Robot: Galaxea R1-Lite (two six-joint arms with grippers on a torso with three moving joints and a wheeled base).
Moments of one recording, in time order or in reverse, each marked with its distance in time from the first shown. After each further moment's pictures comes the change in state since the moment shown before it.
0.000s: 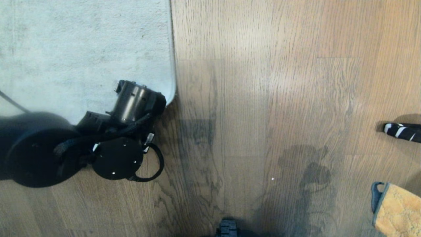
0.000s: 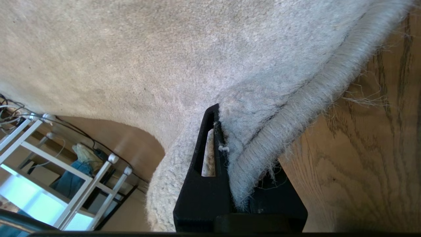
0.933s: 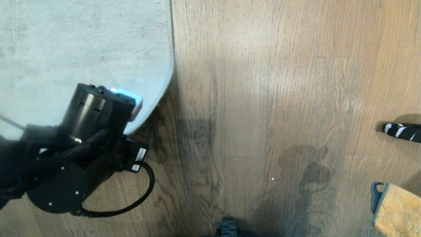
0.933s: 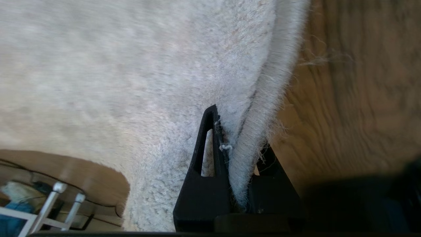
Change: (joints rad) left arm -0.078 -0.179 0.108 0.070 -0.254 -0.044; right arm 0.000 0.000 0.000 0.000 0.000 0.000
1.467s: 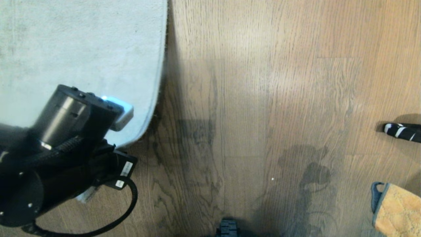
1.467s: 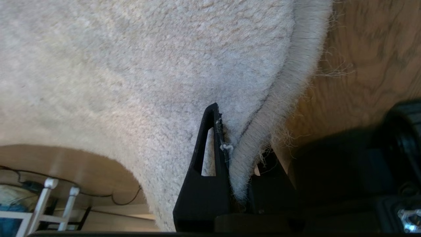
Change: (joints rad) left arm 0.008 -0.073 -0.046 0.267 -0.115 -0.055; right arm 0.000 0.000 0.000 0.000 0.000 0.000
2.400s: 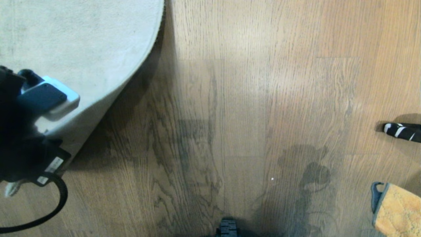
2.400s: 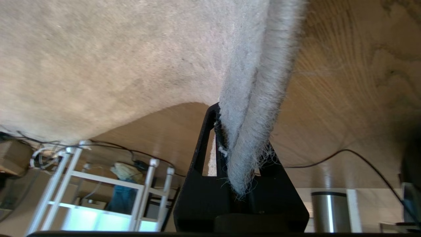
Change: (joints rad) left arm 0.200 -0.163 -0.093 0.177 0.126 0.386; right arm 0.000 0.000 0.000 0.000 0.000 0.000
